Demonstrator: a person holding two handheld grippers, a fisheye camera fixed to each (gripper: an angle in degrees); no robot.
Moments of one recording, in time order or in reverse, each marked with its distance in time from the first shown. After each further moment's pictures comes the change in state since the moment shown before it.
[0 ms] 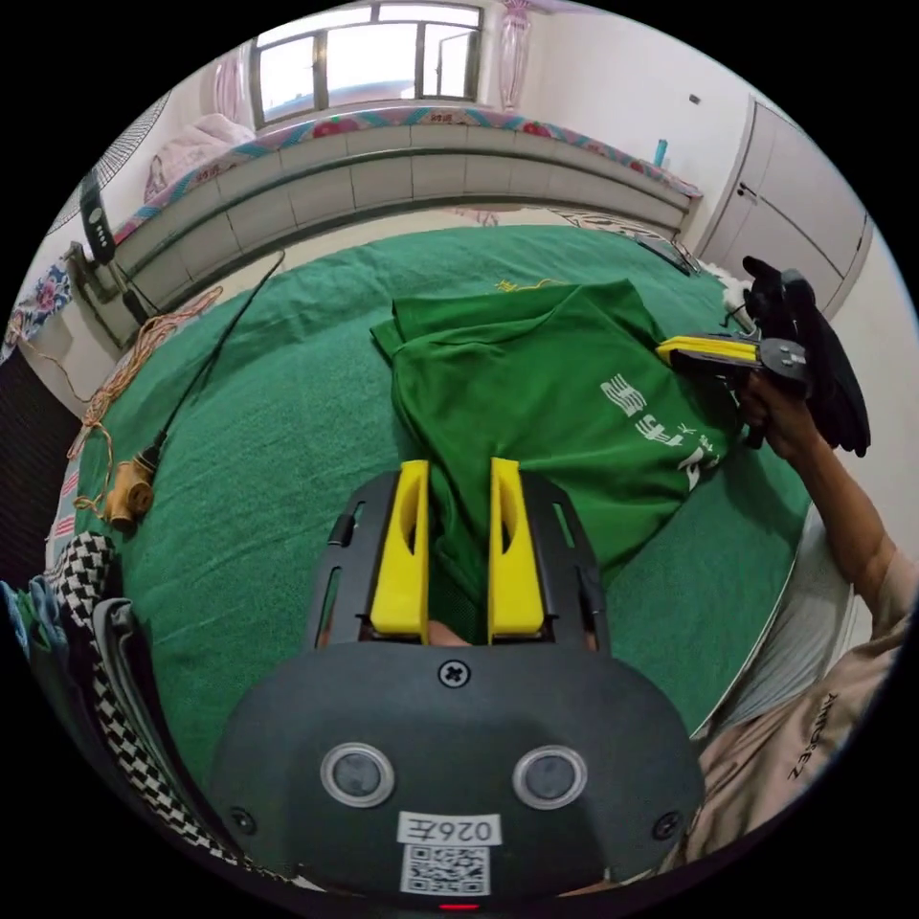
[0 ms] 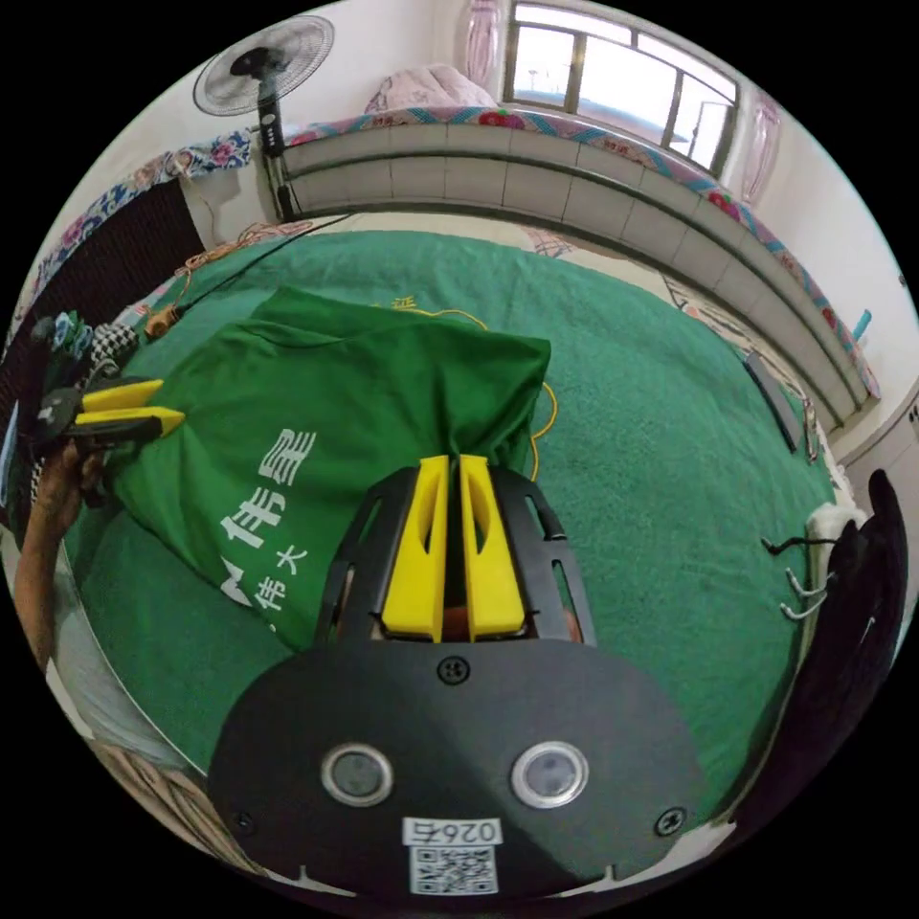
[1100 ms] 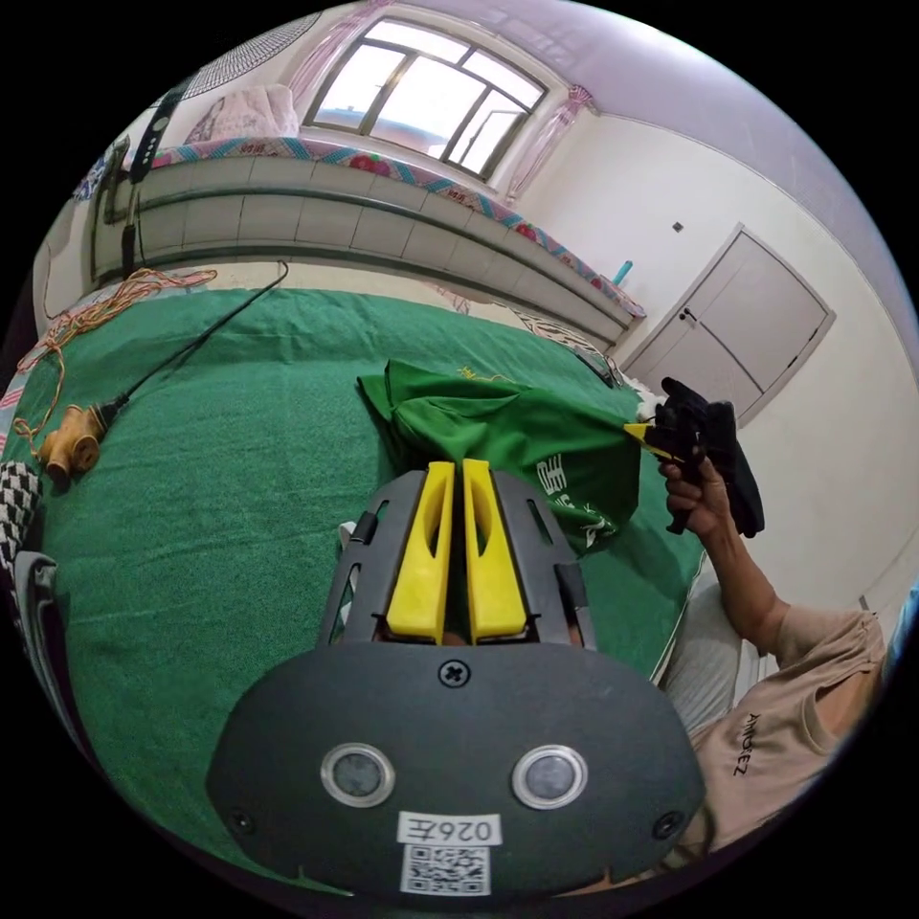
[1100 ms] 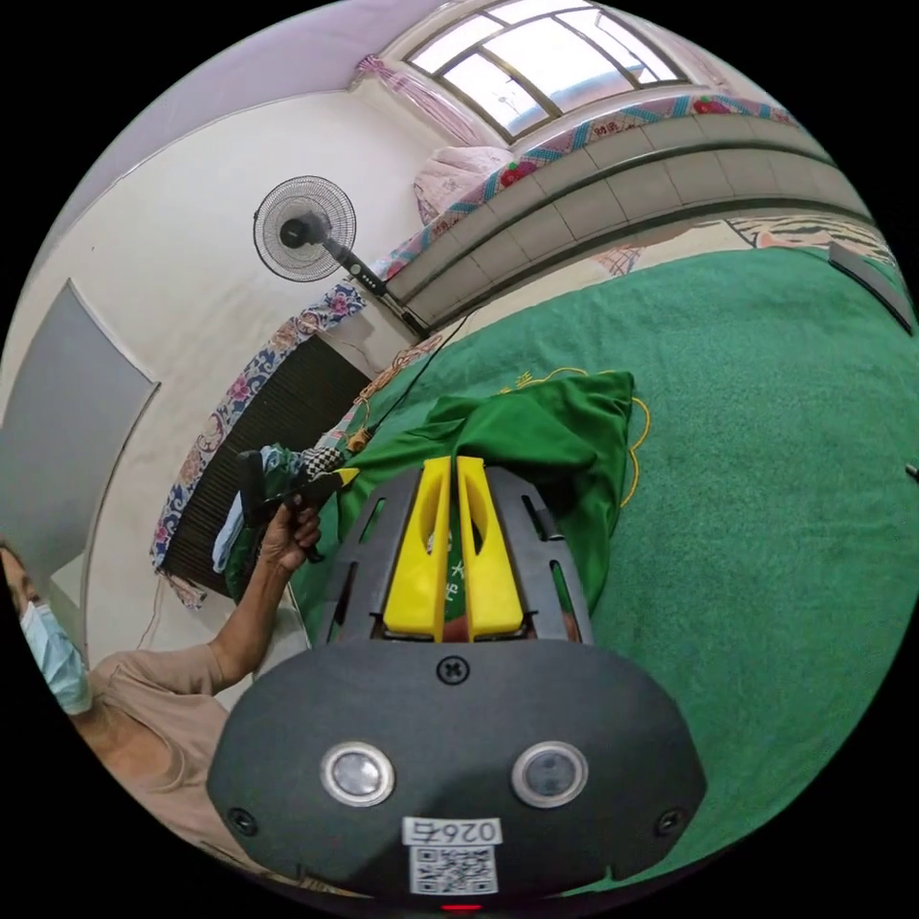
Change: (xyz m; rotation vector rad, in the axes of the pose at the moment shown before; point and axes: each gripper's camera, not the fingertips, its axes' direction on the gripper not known) left arm -0.107 0.092 -0.084 0.208 0.327 -0.176; right arm 0.062 0.037 -0.032 0.192 -0.750 0.255
